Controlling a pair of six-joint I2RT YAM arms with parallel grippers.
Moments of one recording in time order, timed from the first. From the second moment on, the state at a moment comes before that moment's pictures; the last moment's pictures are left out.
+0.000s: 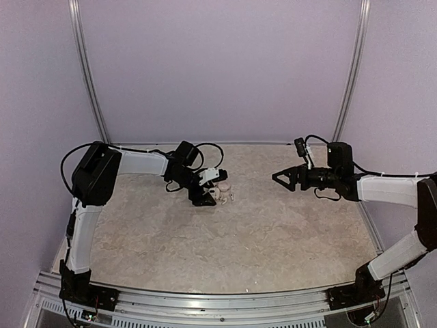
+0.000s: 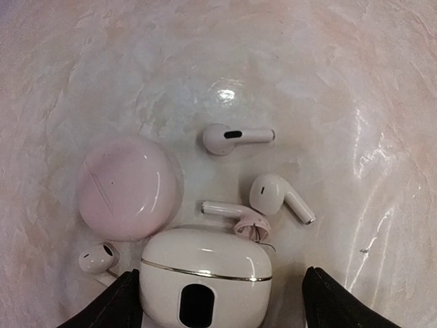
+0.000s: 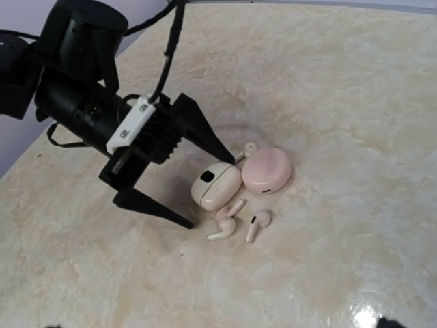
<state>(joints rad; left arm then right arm) -0.59 2.28 1.64 -0.35 0.46 0.79 0.30 1.41 0.74 0.25 -0.68 0.20</state>
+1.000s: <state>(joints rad) -0.73 1.89 1.20 -0.22 0.16 0.25 0.30 1.41 0.70 0.34 -0.72 0.31</state>
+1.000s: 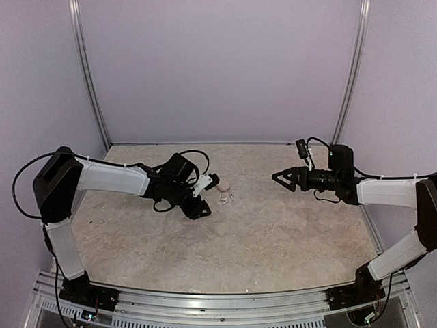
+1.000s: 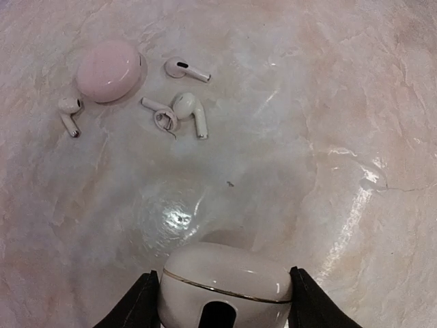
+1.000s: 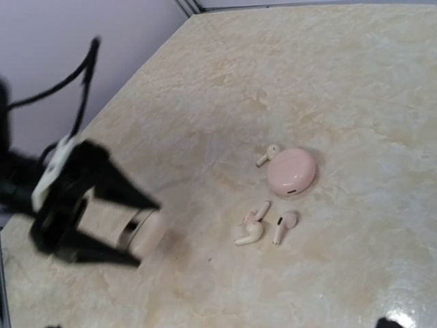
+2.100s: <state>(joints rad) -1.16 1.93 1.14 -0.17 -0.36 -0.93 0.31 1.39 0.70 0.34 -0.70 0.32</state>
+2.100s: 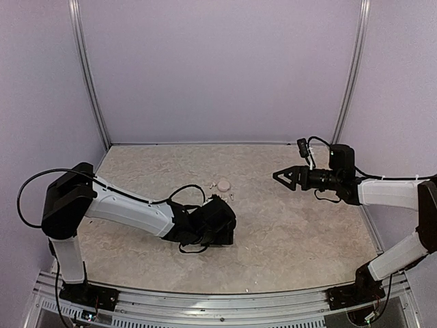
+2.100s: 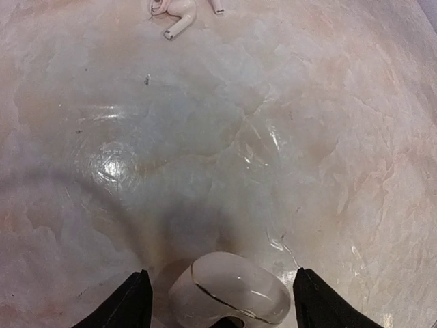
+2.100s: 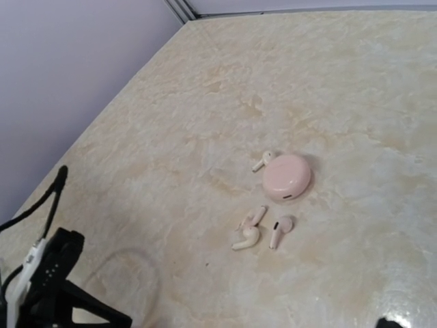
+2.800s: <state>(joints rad) -1.04 1.44 0.85 0.26 -0.35 -0.22 0.31 1.25 0.75 0.18 -0.63 0.20</state>
